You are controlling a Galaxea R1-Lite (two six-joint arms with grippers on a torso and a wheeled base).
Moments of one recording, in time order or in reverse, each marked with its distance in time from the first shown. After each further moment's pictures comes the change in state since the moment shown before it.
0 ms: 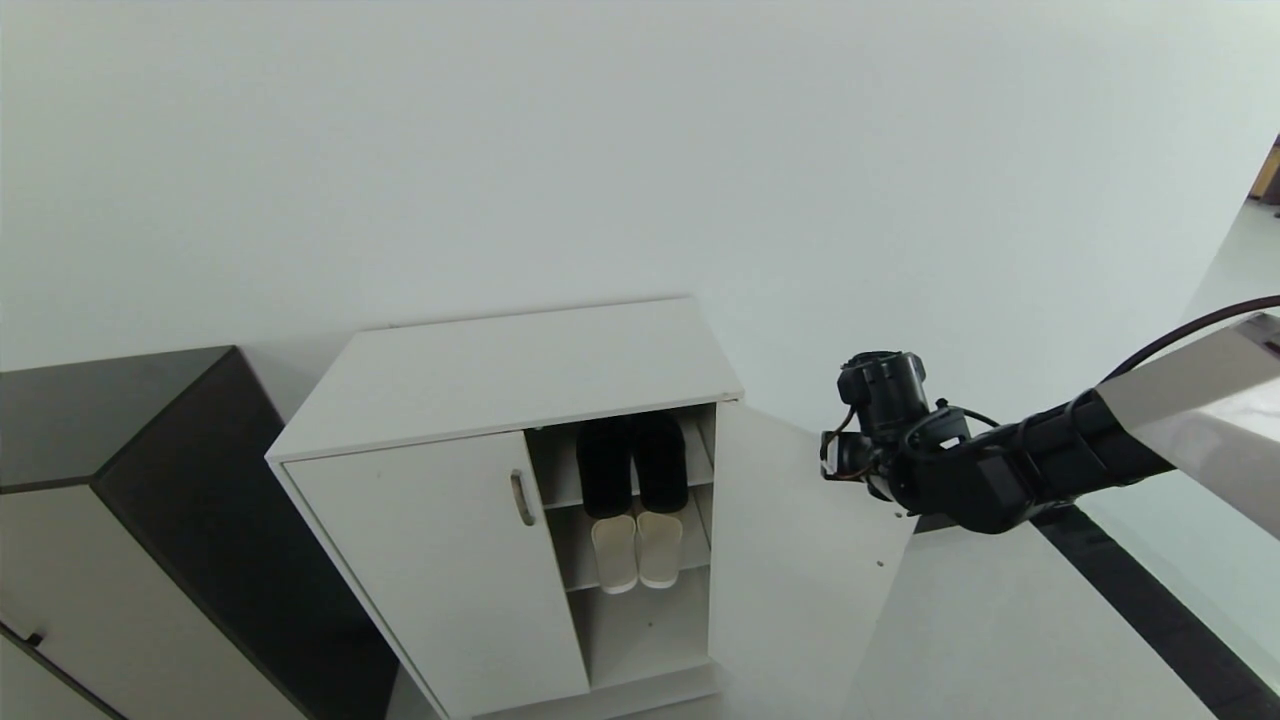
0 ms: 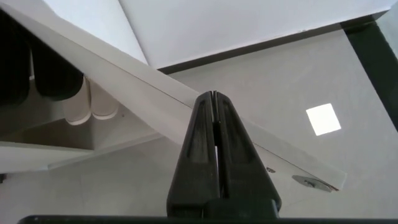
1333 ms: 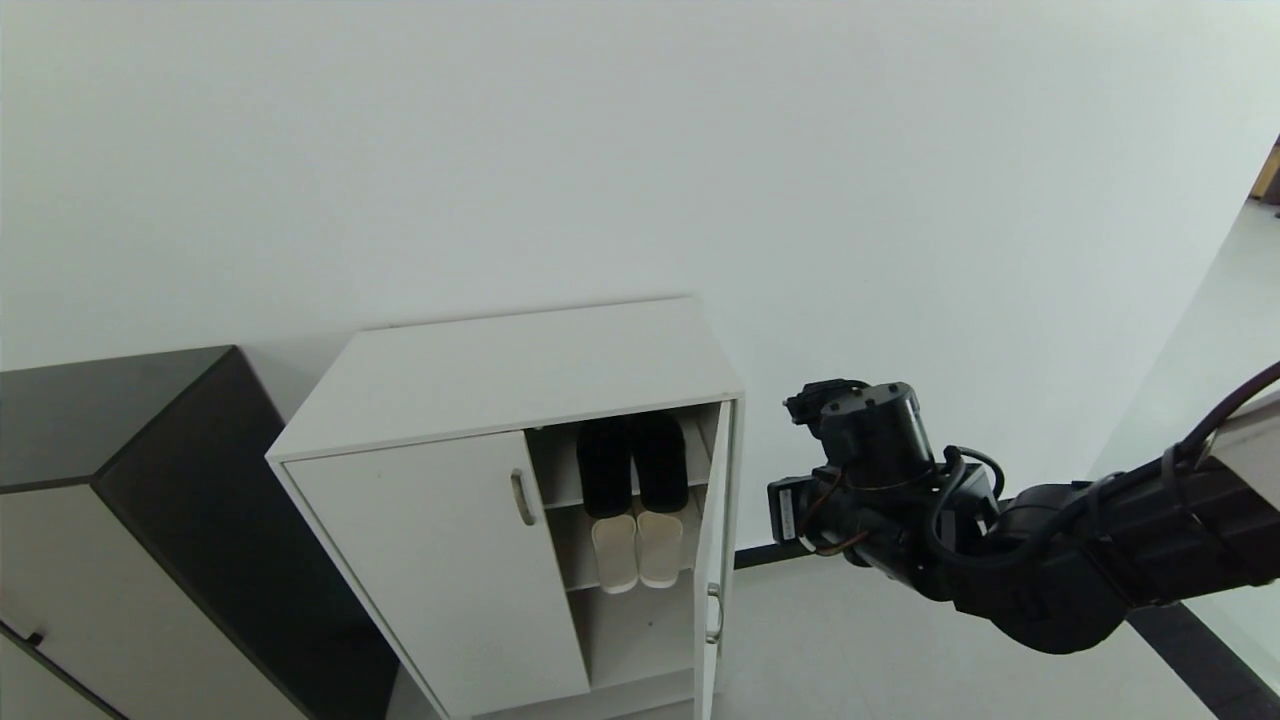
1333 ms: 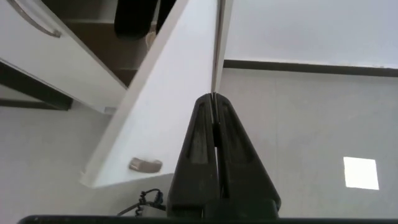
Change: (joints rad) left arm 0.000 0.000 0.000 0.000 0.000 0.000; right arm 0.220 -0.197 0.255 -0.148 0.110 -0.075
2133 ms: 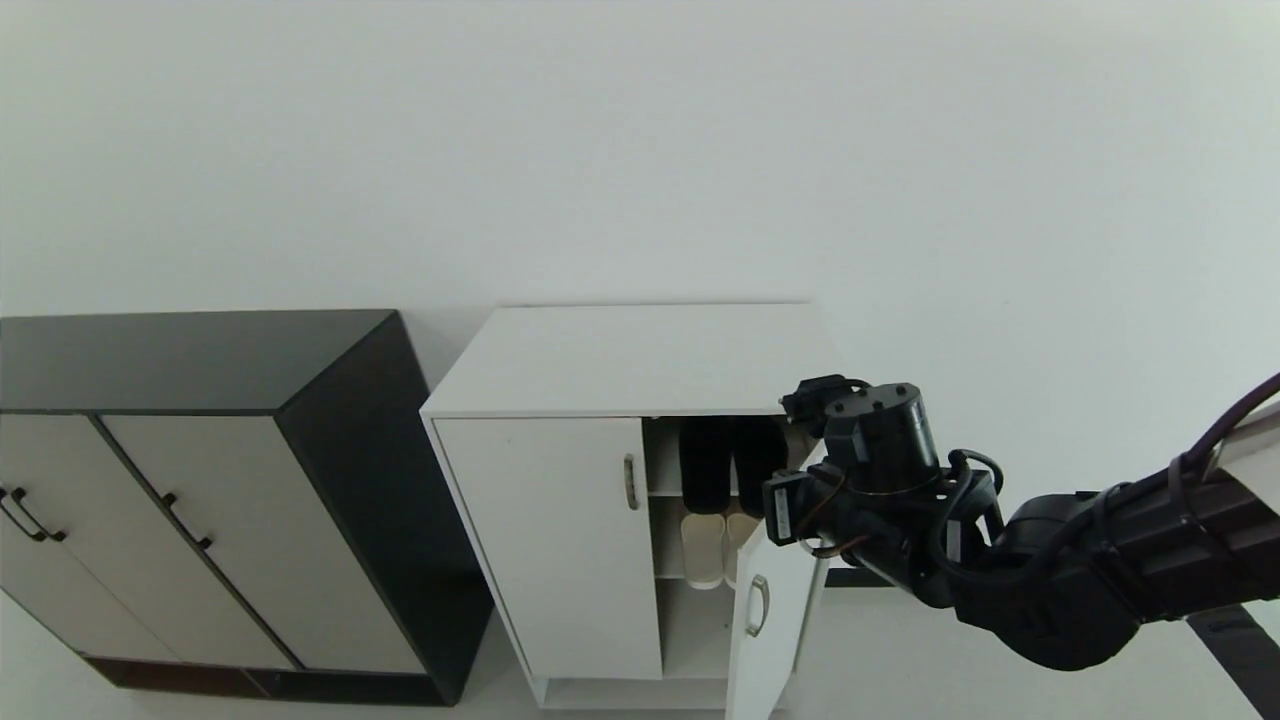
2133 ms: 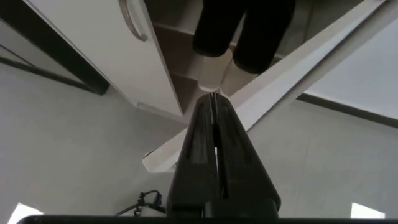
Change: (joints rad) left arm 0.001 0.000 0.000 0.000 0.001 0.001; right arm 0.006 -0.007 0.029 -0.081 0.001 -0.039
